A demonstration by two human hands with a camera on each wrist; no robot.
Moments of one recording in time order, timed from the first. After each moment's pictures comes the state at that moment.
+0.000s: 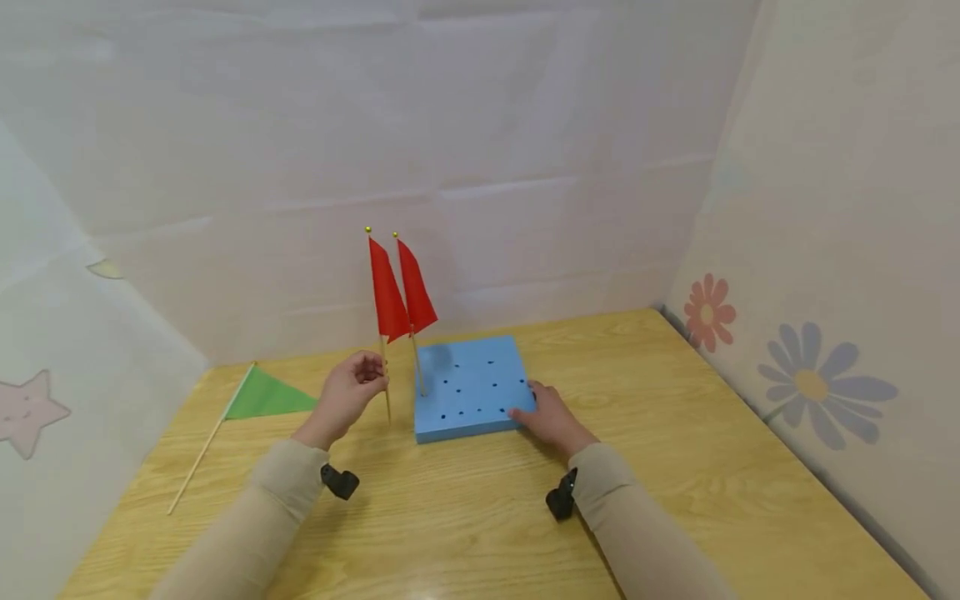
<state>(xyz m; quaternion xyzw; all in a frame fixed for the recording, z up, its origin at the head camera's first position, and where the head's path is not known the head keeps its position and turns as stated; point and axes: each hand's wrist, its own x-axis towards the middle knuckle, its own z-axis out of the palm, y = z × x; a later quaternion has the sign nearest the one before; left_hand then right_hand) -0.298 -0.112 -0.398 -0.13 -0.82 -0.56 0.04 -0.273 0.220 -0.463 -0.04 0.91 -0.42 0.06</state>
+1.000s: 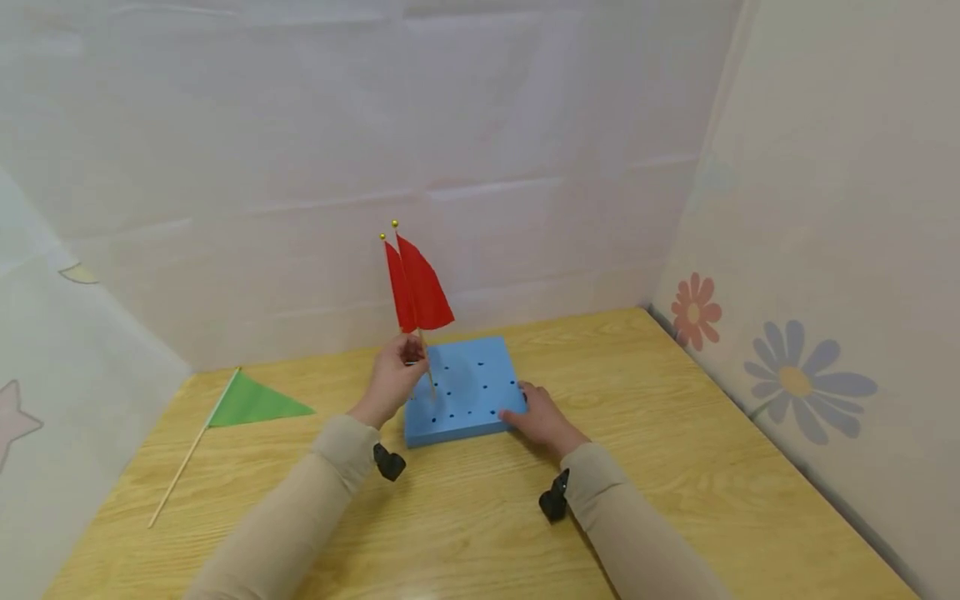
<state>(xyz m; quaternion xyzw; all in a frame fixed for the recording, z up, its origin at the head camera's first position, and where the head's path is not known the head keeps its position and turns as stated) -0.329 -0.036 -0.404 -0.17 -0.80 -0.57 0.08 -0.277 0.221 -0.467 -0.03 0.91 -0.41 0.06</state>
